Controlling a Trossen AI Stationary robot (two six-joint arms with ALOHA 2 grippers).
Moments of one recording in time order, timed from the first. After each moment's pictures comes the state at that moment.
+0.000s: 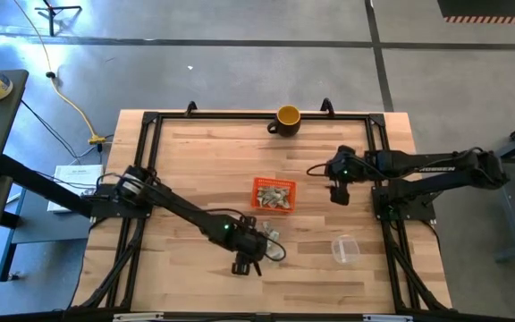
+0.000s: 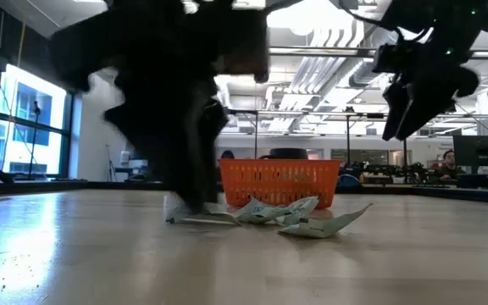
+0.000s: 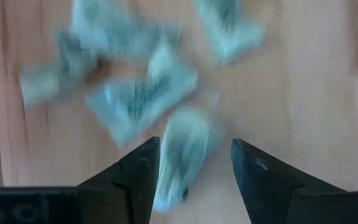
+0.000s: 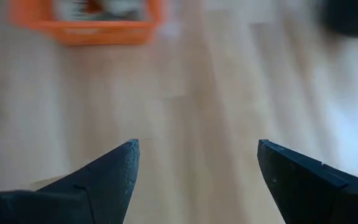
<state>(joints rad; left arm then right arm) -0.41 2.00 1.37 -0.55 -0.11 -0.27 -0.12 1.00 0.65 -0.68 0.13 0.02</state>
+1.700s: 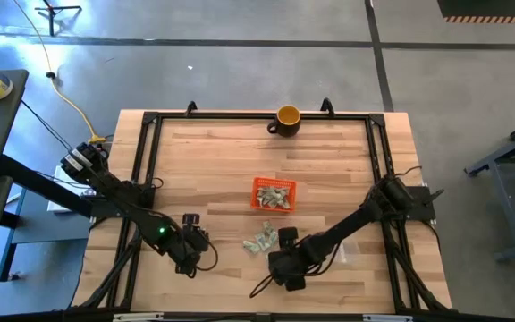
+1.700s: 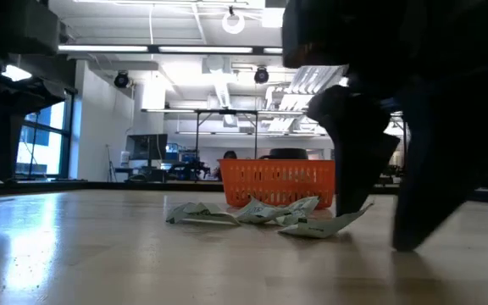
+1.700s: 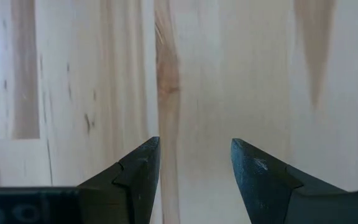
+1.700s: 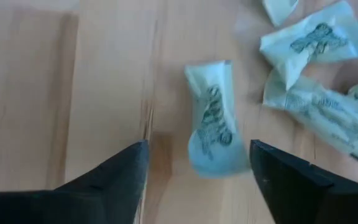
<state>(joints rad) -0.70 1.50 0.81 -0.57 -0.27 -0.61 0.52 2.09 1.43 -0.64 0.18 0.40</state>
